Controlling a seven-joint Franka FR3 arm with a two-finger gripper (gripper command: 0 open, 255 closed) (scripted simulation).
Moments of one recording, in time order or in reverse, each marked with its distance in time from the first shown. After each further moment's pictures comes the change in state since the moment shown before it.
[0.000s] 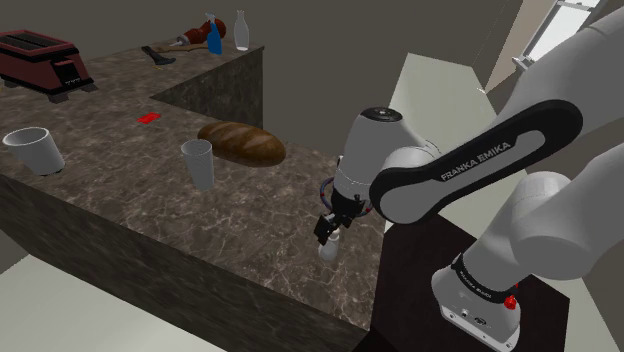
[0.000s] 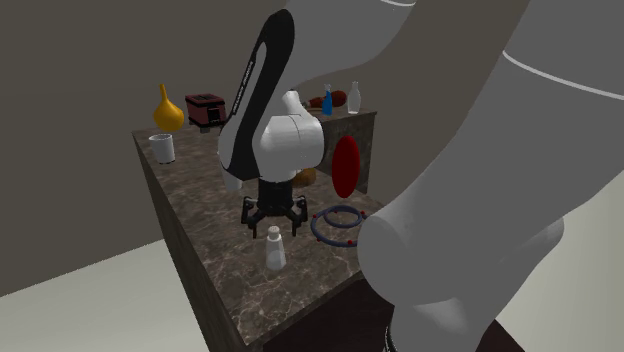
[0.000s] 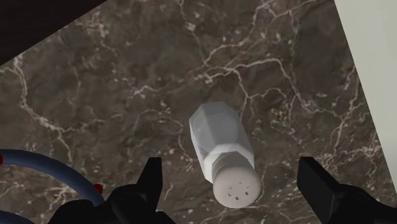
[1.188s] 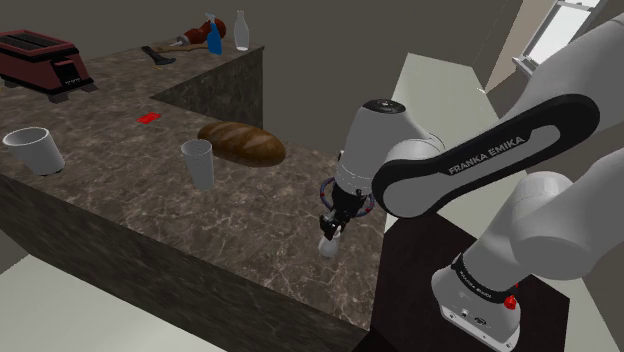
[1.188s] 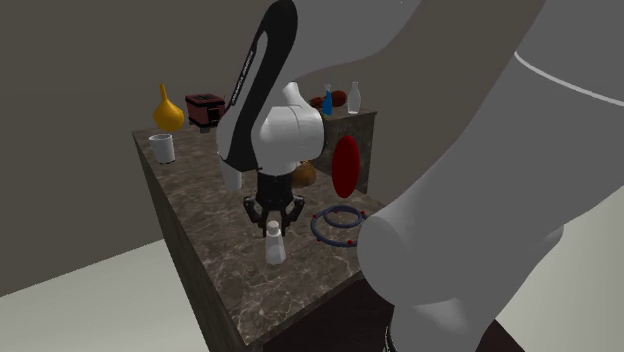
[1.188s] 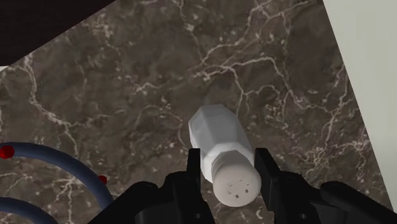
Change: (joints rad) arm 0.004 -0.047 -0.008 0.011 0.002 -0.057 0.000
